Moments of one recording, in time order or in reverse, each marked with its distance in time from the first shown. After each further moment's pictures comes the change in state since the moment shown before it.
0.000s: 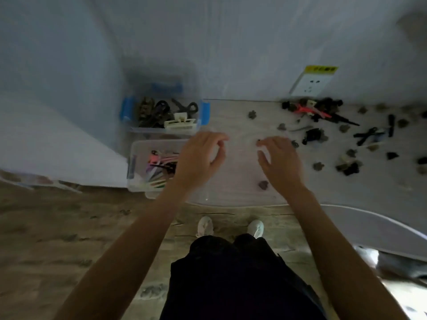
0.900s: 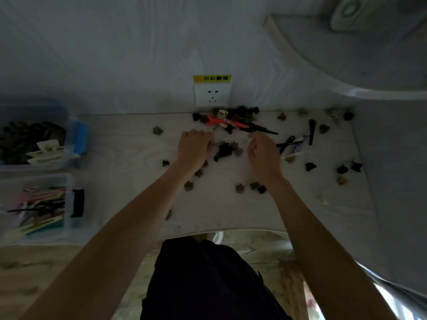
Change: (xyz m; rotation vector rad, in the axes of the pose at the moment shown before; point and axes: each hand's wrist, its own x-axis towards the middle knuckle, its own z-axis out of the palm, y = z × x) left_hand 0.145 0.074 0.238 0.270 -0.441 -0.201; right_hand 0.055 0.242 -0.019 0.160 -0.117 0.324
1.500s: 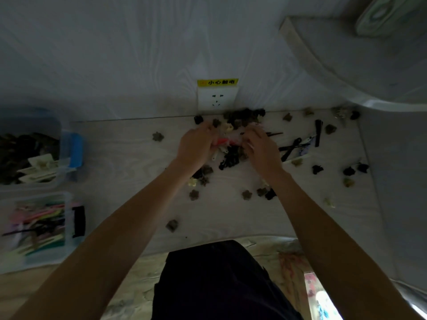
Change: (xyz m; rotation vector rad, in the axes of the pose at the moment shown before) left_hand 0.021 -0.009 -0.016 -0.058 -0.045 0.118; right_hand 0.033 0.003 0.021 -0.060 0.034 -0.256
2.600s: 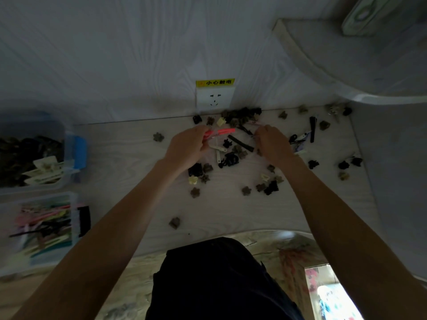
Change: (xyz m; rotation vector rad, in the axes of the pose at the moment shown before) left_hand -0.015 -0.014 -0.022 -0.095 -0.039 0.021; right_hand 0.012 0.027 -0.020 -0.296 -0.299 0.135
